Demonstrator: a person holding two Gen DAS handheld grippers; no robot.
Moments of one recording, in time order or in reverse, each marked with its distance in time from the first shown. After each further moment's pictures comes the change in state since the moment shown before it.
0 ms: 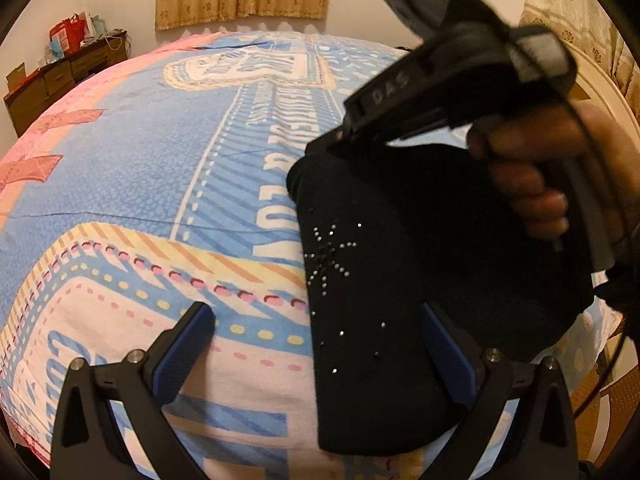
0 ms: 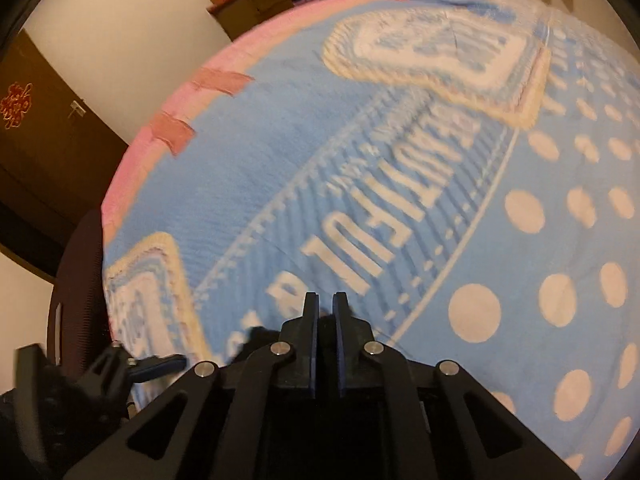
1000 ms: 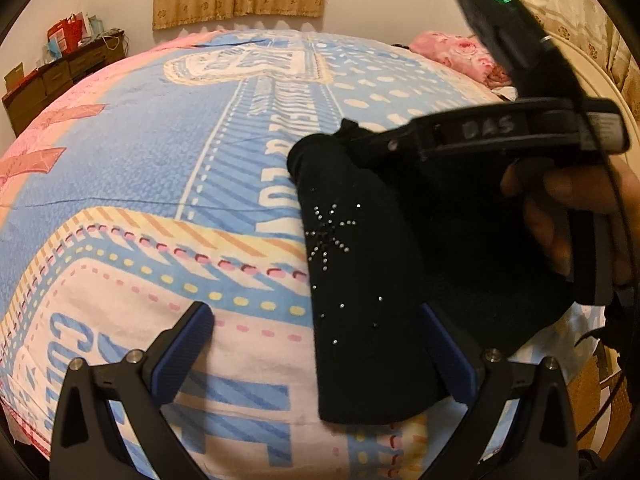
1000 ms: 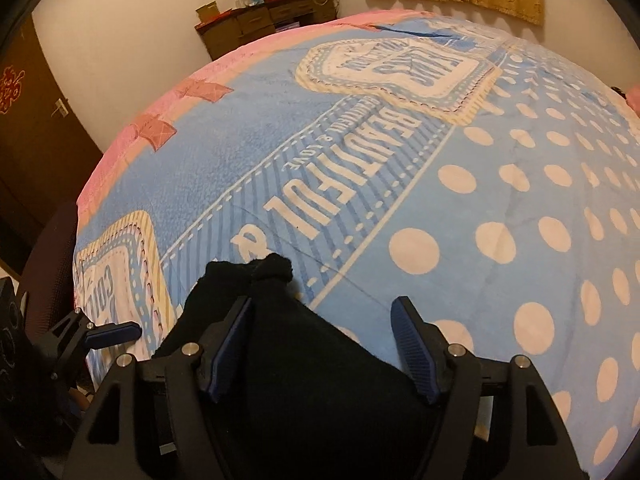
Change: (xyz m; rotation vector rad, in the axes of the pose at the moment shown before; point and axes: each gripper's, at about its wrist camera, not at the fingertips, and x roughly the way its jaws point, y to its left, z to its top) left arm -0.009 -0.002 -0.012 0.010 0.009 -0.007; right arm -0.032 -0.002 -0.053 -0.036 -0.148 -0.153
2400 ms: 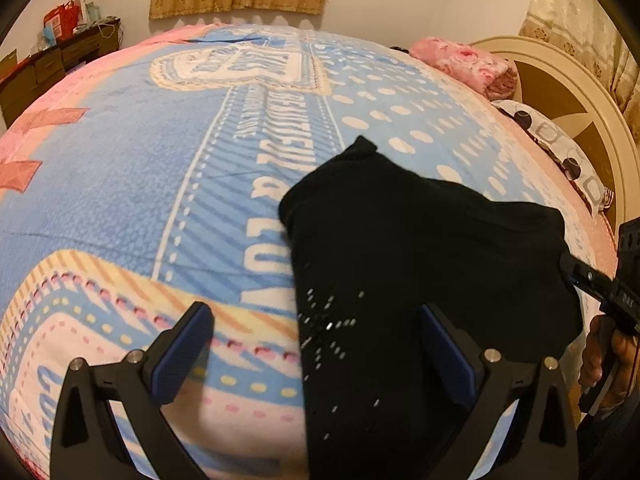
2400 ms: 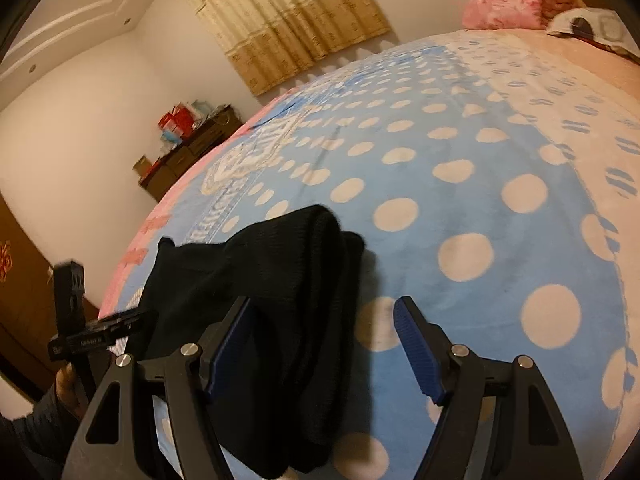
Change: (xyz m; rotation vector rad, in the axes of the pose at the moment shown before) left arm 0.018 0.002 0.039 -0.036 0.016 -0.057; right arm -0.130 -0.125 -0.188 0.462 -0.365 -0.008
